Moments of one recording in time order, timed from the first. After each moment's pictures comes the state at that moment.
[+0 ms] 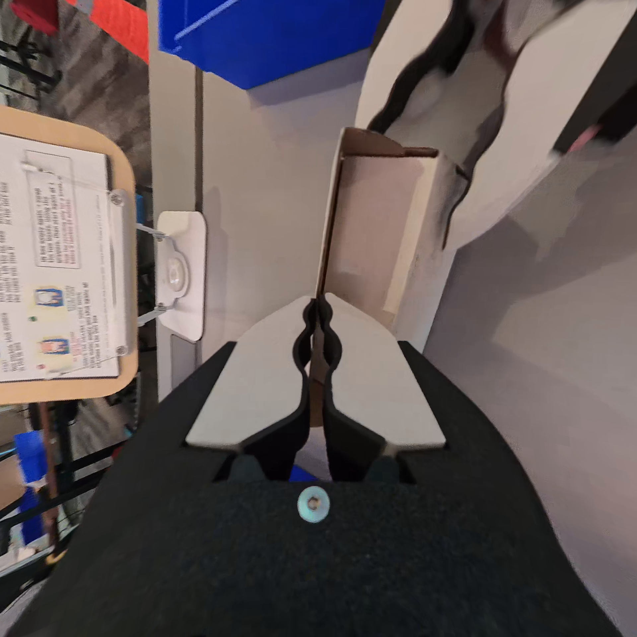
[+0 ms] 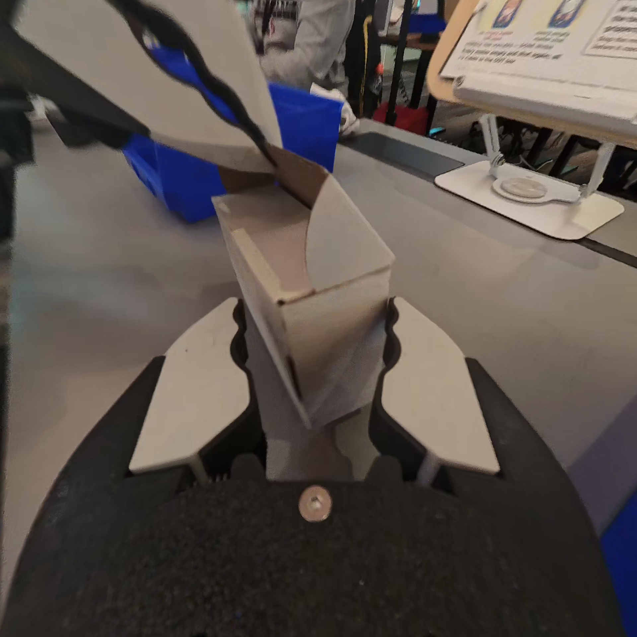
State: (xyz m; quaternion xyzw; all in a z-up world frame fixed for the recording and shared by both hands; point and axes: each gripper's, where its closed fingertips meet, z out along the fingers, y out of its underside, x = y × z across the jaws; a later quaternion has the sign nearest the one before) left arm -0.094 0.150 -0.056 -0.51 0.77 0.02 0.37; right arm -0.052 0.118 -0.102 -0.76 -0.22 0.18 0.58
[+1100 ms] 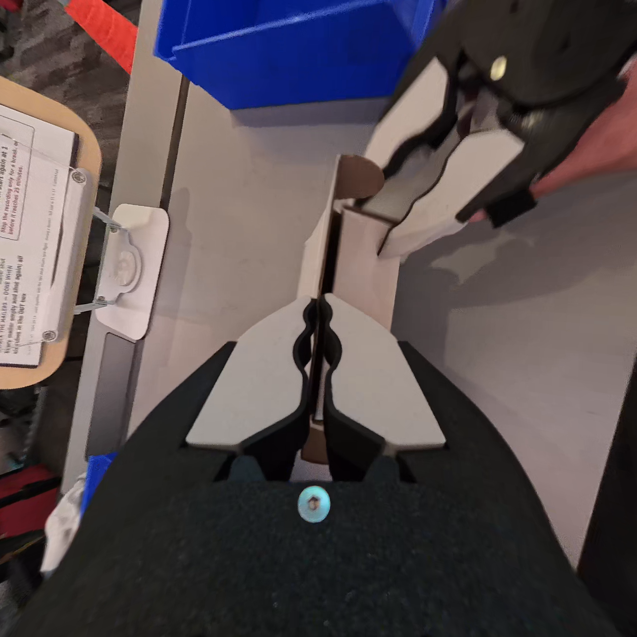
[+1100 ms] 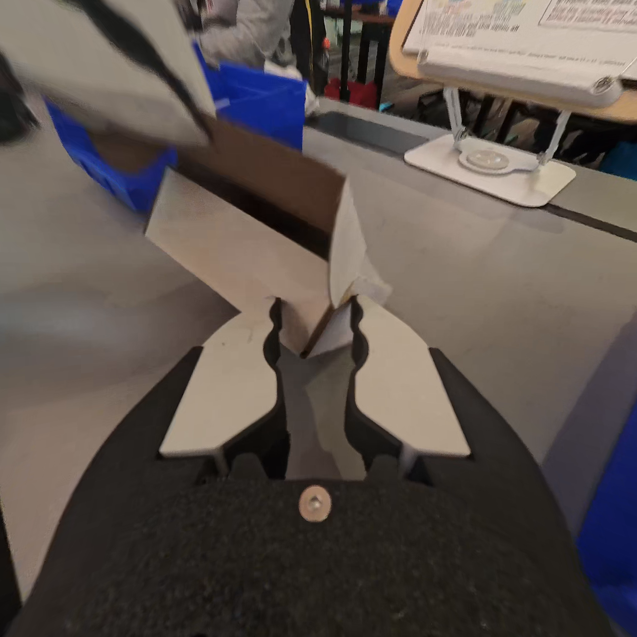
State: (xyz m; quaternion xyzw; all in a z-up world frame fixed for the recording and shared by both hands) left arm -0.113 0.122 -0.044 -0.56 0.74 -0.09 0.36; right arm -0.063 0.112 -0.109 -0.80 -0.17 0.13 0.57
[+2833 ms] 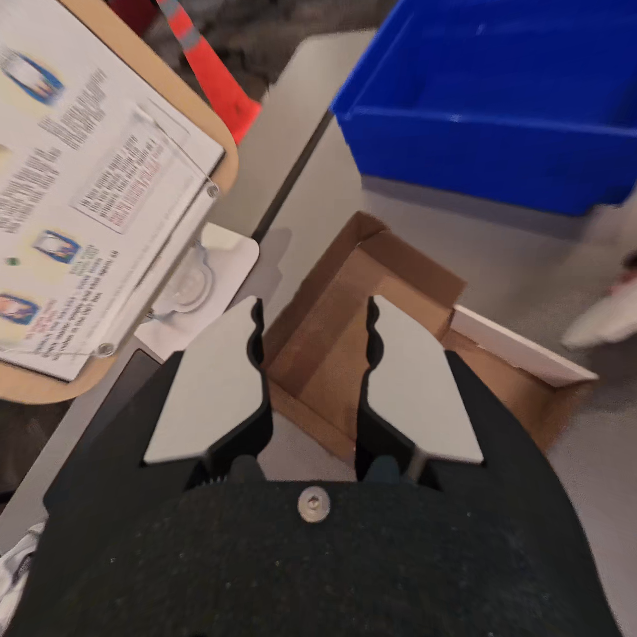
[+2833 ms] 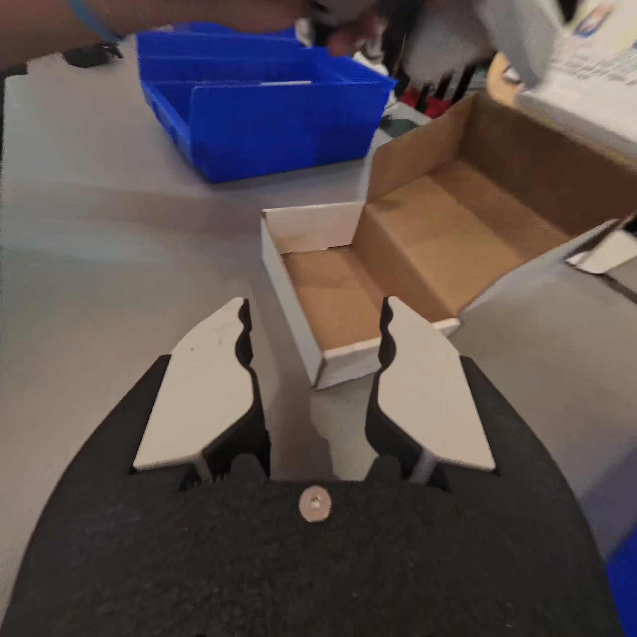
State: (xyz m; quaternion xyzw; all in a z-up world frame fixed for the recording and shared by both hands) left arm -0.057 0.257 -0.020 -0.61 0.63 -0.18 0.44; right arm -0.085 0.107 -0.113 -0.76 -0.30 0.13 0.56
